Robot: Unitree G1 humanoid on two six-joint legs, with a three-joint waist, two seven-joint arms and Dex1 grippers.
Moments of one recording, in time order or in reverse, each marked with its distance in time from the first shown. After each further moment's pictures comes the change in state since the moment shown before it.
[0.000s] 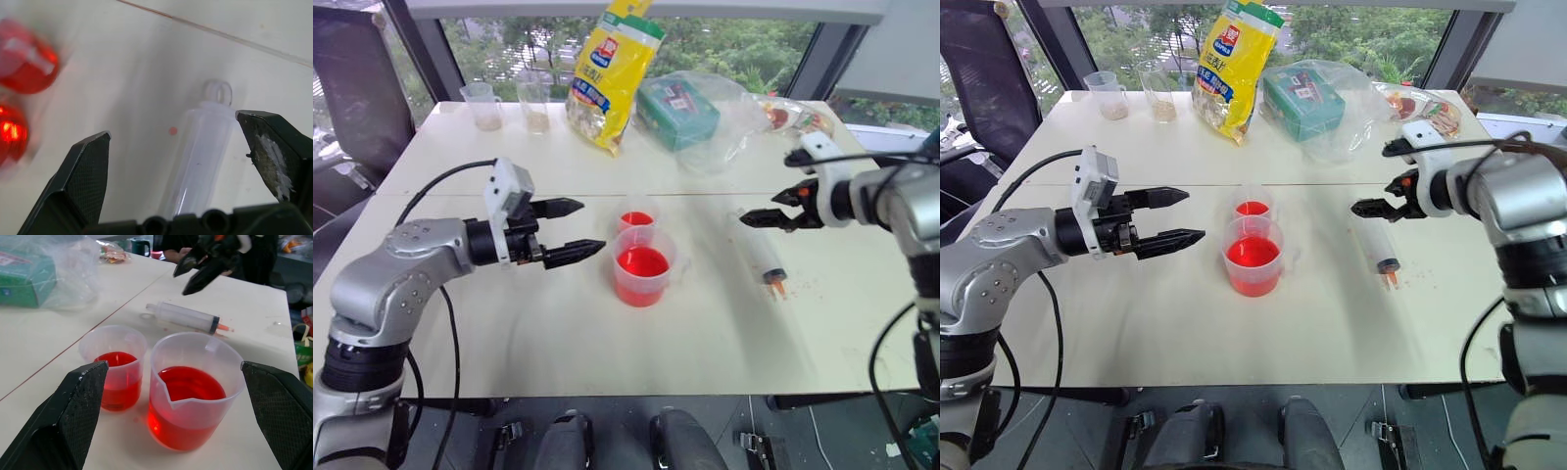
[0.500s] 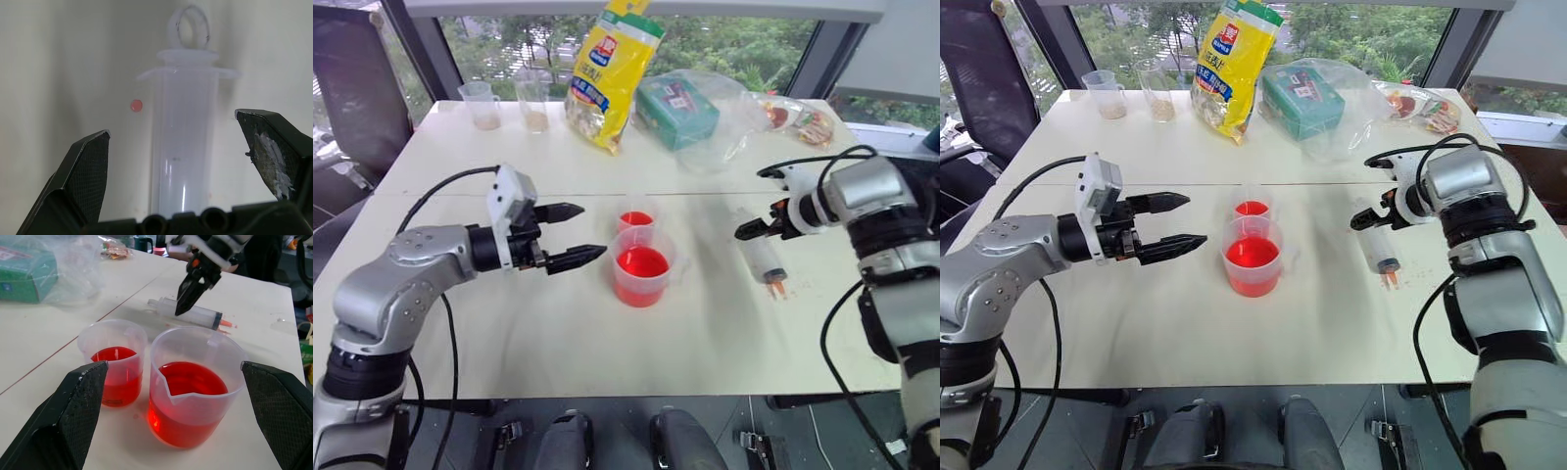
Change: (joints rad) left arm 0.044 -0.007 0.002 -0.039 0.007 -0.015 0.028; right arm -0.179 0.202 0.130 0.532 -0.170 -0.022 0.020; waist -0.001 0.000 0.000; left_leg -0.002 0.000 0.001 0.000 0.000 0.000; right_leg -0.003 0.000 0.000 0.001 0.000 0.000
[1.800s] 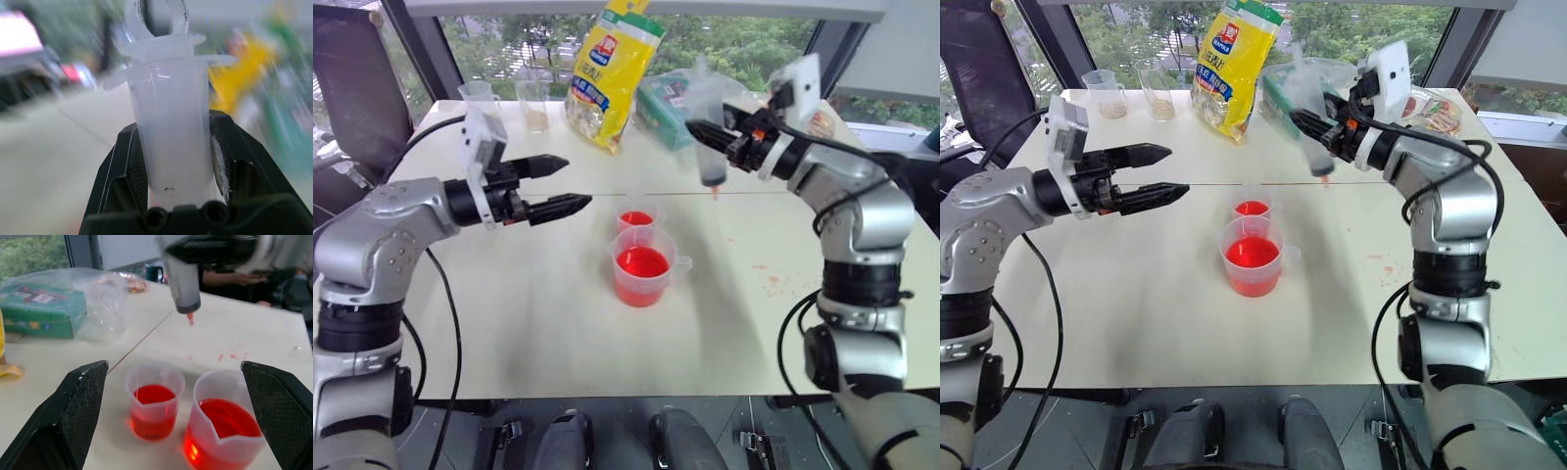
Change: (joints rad) left arm -0.258 -0.002 0.019 0.275 0.008 -0.032 -0.094; right arm 0.322 0.332 -0.540 -0.940 0.221 -0.547 -0.113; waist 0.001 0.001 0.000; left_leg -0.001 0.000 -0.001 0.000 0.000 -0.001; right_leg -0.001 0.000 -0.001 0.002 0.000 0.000
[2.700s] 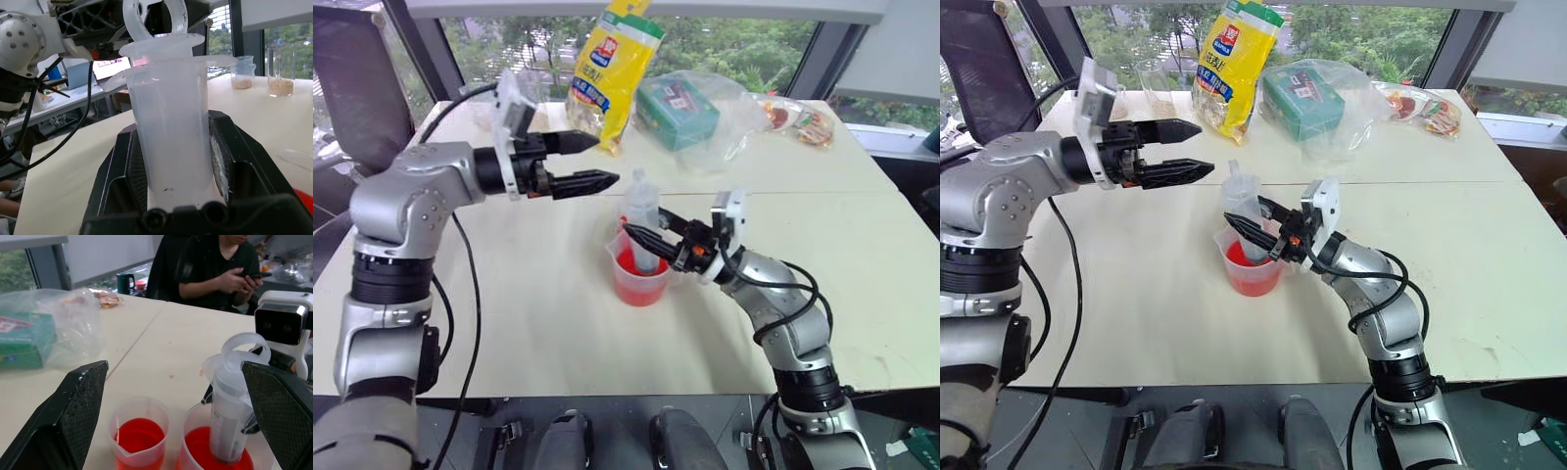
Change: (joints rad) left arm -0.196 -0.073 -0.106 0.162 0.089 -0.001 -0.125; right arm 0.469 0.122 0.253 -0.110 0.083 -0.313 0.031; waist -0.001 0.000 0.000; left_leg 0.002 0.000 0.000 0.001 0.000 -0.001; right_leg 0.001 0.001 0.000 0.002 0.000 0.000
